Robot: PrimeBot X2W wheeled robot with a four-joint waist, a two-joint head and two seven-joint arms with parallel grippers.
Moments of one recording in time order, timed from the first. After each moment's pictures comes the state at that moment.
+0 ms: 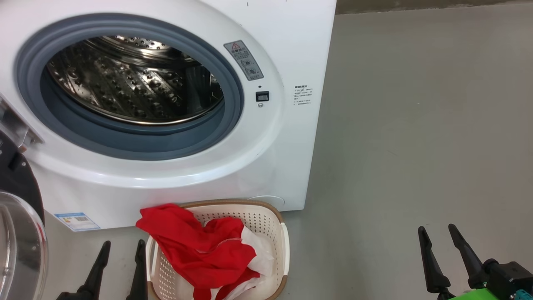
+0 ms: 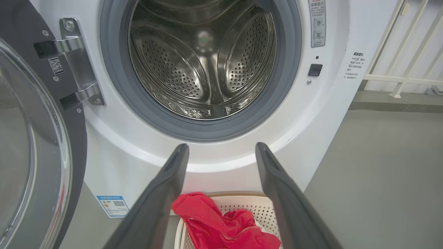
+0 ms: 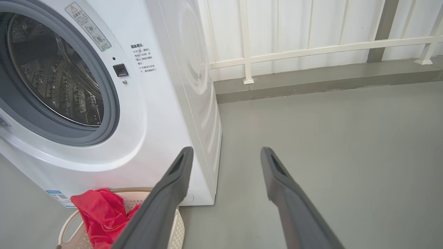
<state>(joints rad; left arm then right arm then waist) 0.04 0.04 0.10 0.18 -0.16 -0.12 -0.26 0.12 -0.06 -0.06 0.17 0.32 0.13 -0.26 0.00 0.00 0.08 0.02</state>
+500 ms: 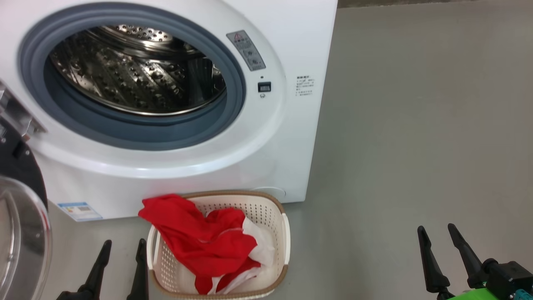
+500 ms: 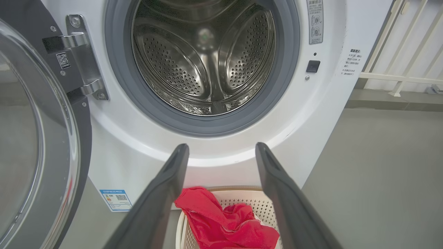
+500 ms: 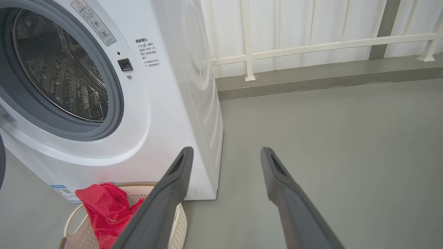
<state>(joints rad) 0.04 0.04 0.09 0.17 -0.16 -0.12 -0.26 0.12 -0.06 -0.06 0.17 0.32 0.13 -0.26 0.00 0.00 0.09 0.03</state>
